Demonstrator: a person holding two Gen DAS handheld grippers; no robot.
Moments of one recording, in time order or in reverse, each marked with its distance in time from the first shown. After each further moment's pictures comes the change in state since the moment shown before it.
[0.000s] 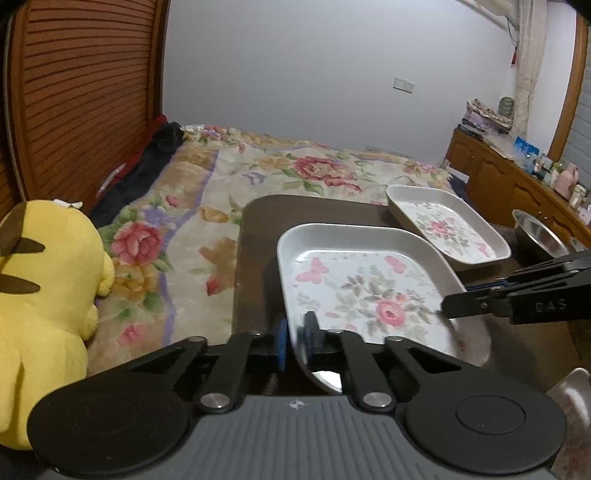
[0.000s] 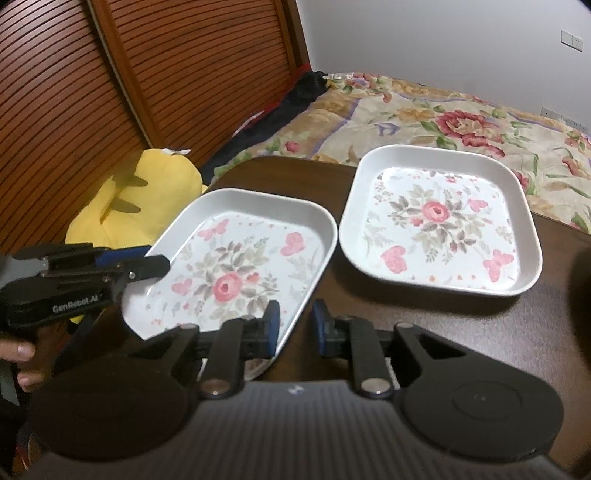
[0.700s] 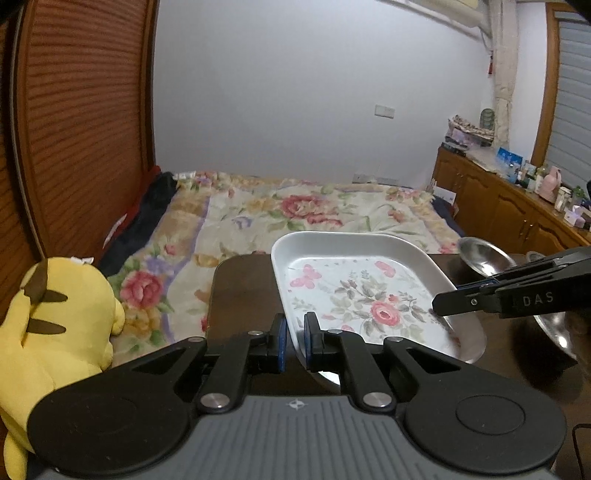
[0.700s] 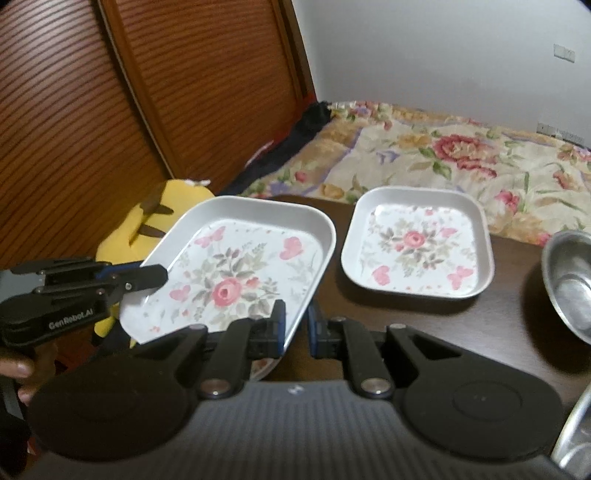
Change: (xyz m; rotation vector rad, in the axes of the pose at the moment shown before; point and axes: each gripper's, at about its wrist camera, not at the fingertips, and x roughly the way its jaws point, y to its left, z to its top) left arm -0.093 -0.067 0.020 0.079 -0.108 0.015; right arm -0.081 0.004 -0.002 0.011 -0.093 0.021
